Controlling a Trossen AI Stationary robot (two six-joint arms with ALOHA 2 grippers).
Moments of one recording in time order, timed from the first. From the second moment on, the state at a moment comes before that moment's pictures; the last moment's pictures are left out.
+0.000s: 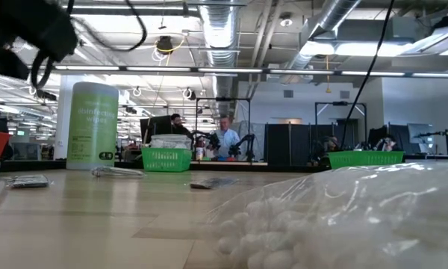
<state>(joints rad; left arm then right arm) -0.63 1.69 1.11 -0.99 0.12 -0.99 0.57 2.03 1.99 -0.82 0.02 0.72</state>
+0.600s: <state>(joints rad) -0.64 1.84 1.11 -0.92 0.11 -0.92 0.54 2.02 1.90 -0.61 -0.08 0.76</state>
